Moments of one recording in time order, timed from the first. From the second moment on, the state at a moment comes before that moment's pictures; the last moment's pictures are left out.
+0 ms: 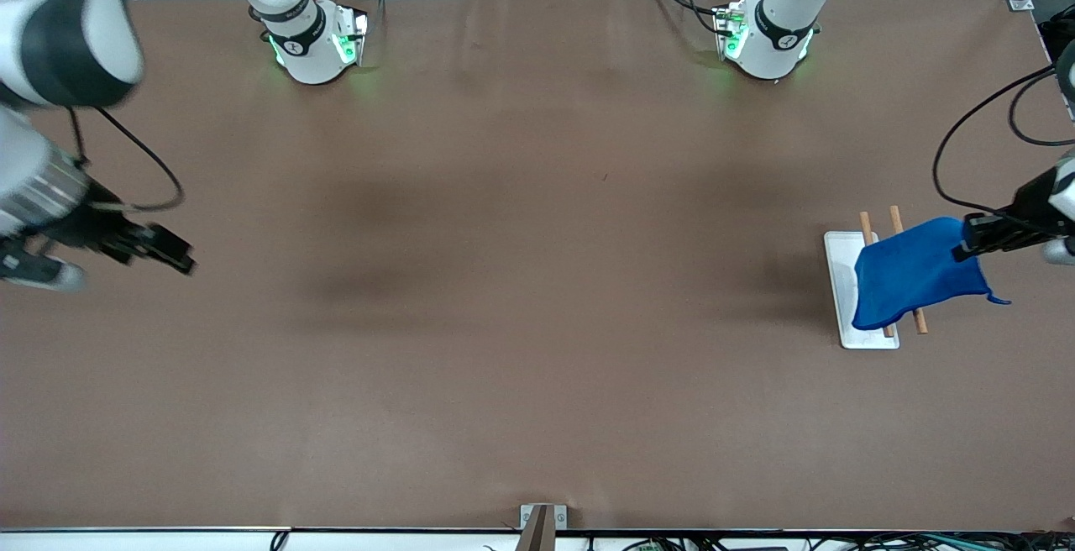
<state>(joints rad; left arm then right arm) 0.02 0.09 0.27 -1.94 -0.25 2.12 0.43 0.01 0.03 -0.04 -1.70 0.03 1.83 0.18</state>
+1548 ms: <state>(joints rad) 0.02 -0.01 0.14 -1.92 -0.06 2.05 0.23 -0.03 -0.03 -0.08 -1.45 -0.02 1.44 0.08</state>
